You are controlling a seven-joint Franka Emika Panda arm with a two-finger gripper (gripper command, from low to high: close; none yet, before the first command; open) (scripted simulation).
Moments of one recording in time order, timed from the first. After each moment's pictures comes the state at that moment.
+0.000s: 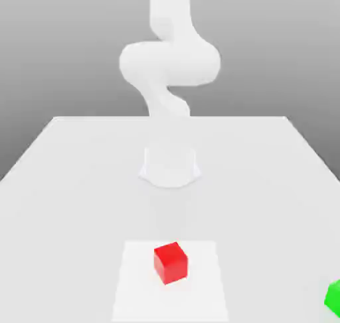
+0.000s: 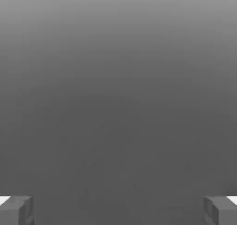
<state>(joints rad) 0.01 -0.72 0.00 -2.35 -0.02 2.35 0.76</state>
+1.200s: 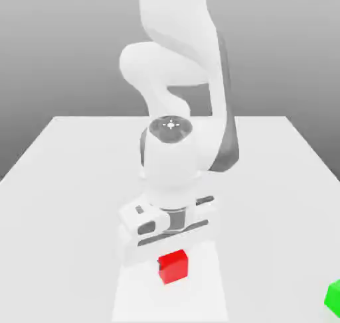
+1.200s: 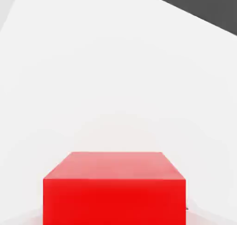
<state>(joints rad) 0.05 0.20 -0.05 -2.73 0.00 2.93 0.34</state>
